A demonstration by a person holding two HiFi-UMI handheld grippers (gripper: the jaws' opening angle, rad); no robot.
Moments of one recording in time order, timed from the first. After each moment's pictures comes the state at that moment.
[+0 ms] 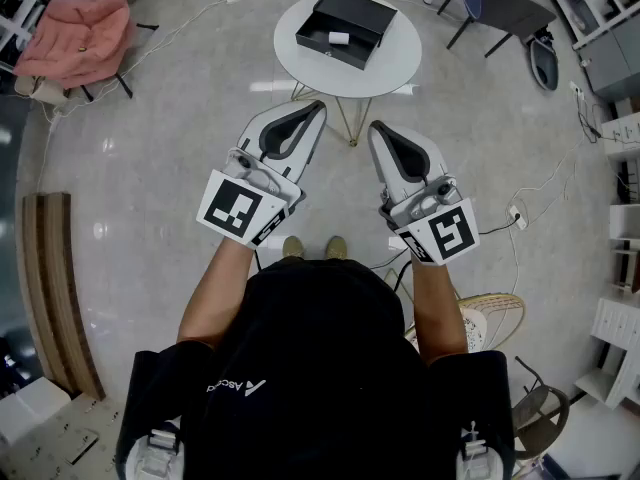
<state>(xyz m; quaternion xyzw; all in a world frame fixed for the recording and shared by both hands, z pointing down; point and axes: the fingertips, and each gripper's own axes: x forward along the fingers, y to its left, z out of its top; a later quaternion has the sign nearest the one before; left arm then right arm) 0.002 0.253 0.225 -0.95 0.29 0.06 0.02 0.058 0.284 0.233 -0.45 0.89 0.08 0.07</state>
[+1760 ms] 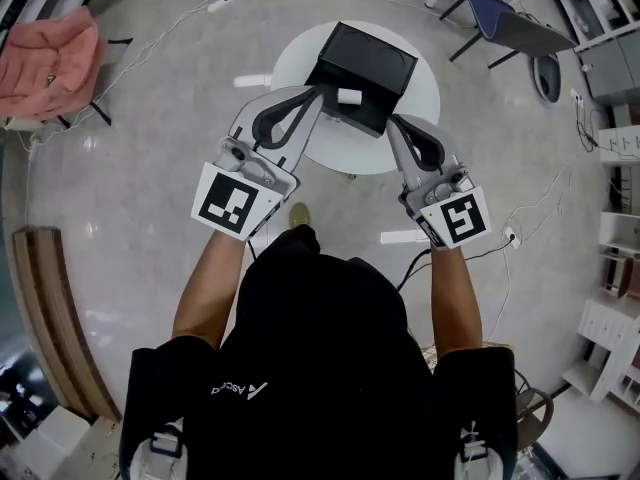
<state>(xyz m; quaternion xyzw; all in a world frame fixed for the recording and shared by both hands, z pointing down) -0.010 -0.124 0.265 -0.96 0.27 0.06 0.04 0.079 -0.092 0.302 -0.47 0.88 0.06 -0.04</state>
